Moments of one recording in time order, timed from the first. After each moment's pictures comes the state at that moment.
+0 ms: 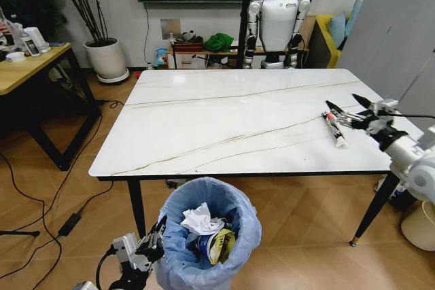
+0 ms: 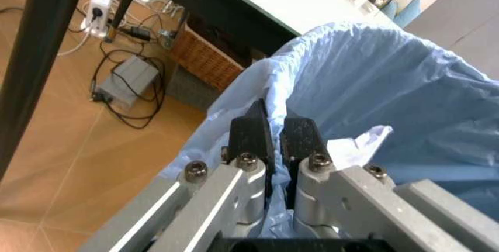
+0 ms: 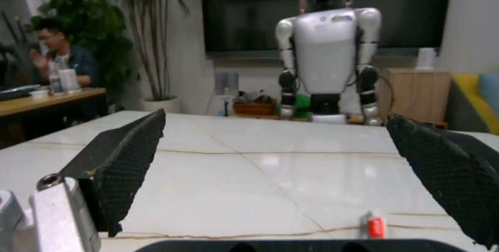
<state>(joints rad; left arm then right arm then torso) 2.03 -1.43 -0.51 -2.43 -0.65 0.19 -0.02 -1.39 0.65 0.87 1.81 1.05 0.06 -0.32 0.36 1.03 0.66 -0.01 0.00</state>
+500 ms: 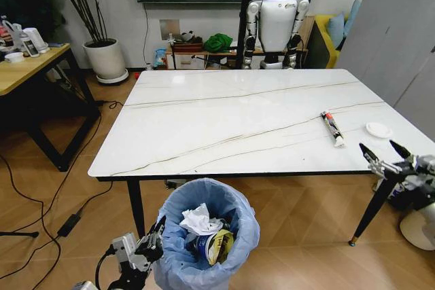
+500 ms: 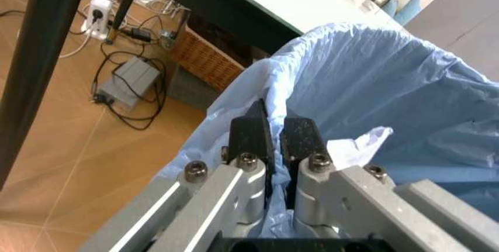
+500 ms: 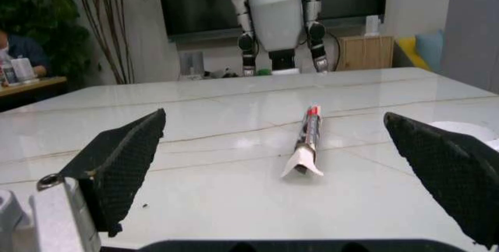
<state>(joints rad) 2.03 -1.42 -0.52 -2.42 -0.65 0.19 -0.01 -1.71 0.93 1.08 1.85 0.94 0.13 -0.44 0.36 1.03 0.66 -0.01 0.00</state>
